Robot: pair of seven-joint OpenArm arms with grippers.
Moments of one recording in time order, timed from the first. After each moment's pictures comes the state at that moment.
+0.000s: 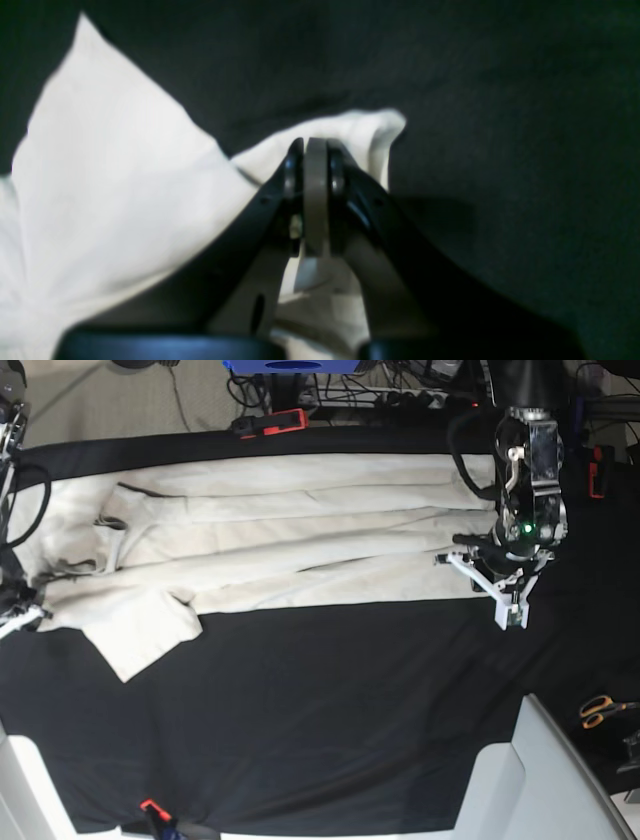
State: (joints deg) left arm 5.3 -11.7 -9.6 80.5 -9.2 -6.8 38.1; right arm 17.4 25.7 19.1 35.4 18.4 25.8 -23.4
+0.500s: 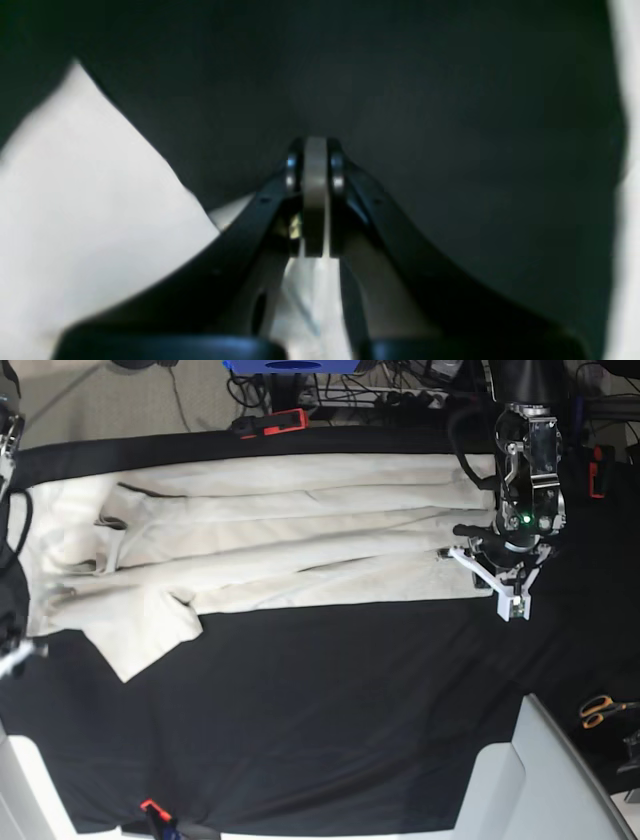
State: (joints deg) left arm 7.9 -12.0 -10.0 79.9 -9.1 -6.8 32.3; right arm 20.1 25.5 16.4 47.9 7.6 25.4 -23.9
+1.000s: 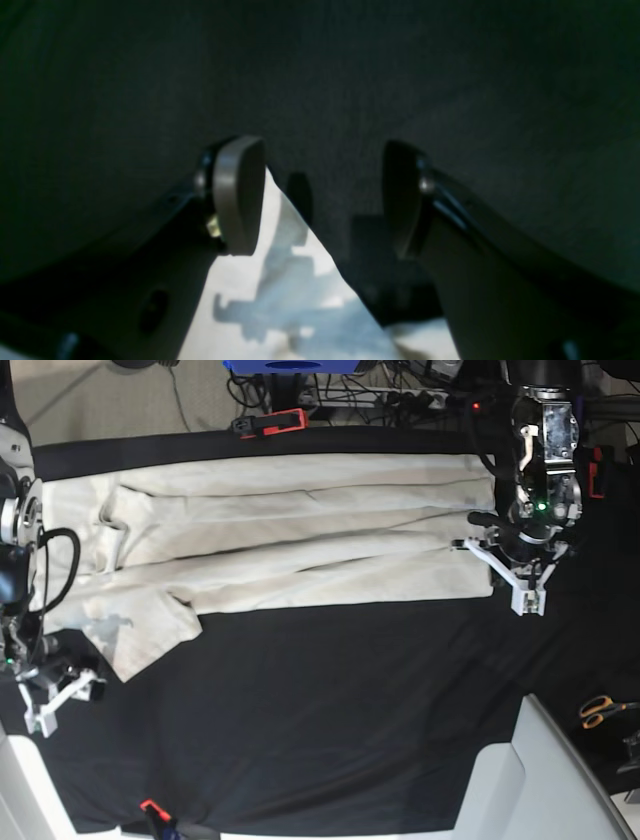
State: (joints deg) left arm 11.6 -15.4 -10.0 86.1 -9.2 -7.1 32.2; right arm 35.6 20.1 7.6 19.2 7.9 25.8 -13.9
